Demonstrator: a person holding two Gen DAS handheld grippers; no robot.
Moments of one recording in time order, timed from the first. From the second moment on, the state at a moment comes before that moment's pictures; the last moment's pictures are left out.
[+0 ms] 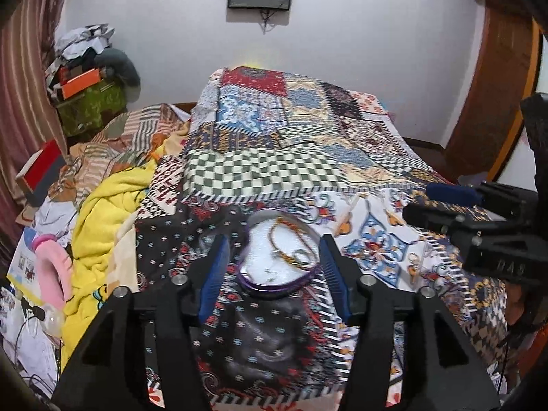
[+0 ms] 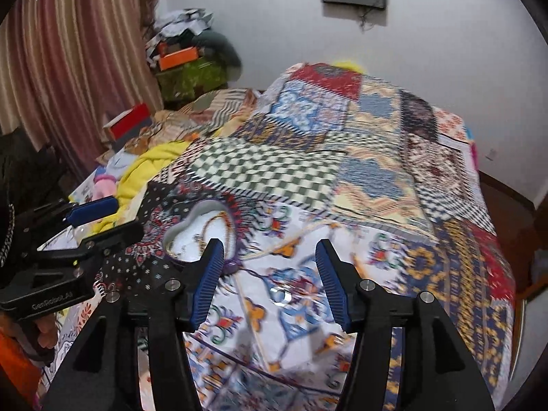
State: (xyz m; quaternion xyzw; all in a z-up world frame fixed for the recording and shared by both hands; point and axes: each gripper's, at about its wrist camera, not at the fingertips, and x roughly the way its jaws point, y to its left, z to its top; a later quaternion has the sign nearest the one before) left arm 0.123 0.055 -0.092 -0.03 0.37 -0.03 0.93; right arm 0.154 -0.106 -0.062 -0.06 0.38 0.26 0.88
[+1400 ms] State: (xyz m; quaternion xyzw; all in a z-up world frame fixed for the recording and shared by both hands) left arm 0.177 -0.045 -0.193 -0.04 0.50 -0.15 0.85; right arm 0.174 -0.197 -0.133 -0.06 0.49 0.20 0.85
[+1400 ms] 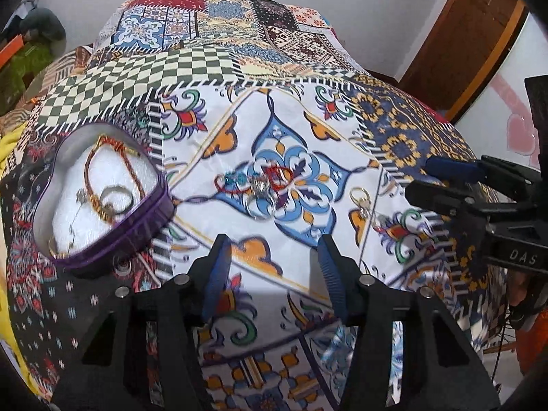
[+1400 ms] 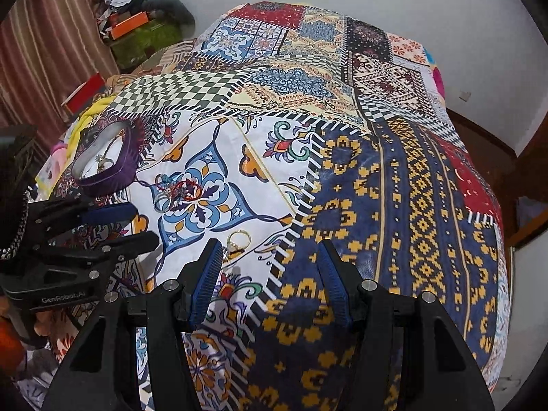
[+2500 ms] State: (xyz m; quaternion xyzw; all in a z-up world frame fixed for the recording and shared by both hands) left arm 0.190 -0.048 -0.194 -0.01 0.48 -0.15 0.87; right arm 0.199 -0.162 -0.161 -0.12 0.55 0.24 0.79
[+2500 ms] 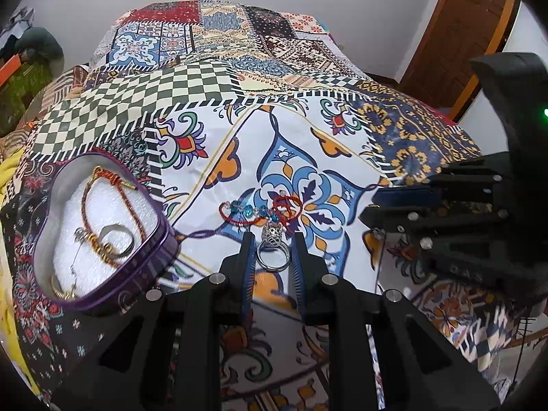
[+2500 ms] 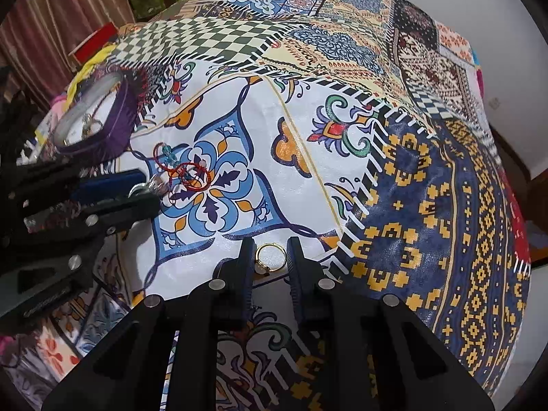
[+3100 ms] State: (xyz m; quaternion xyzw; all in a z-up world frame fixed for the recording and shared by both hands) left arm 0.153 -0.005 -0.135 -0.03 0.42 -0.12 0.90; right arm 0.197 -0.165 -0.090 -0.09 0.48 0.22 0.85
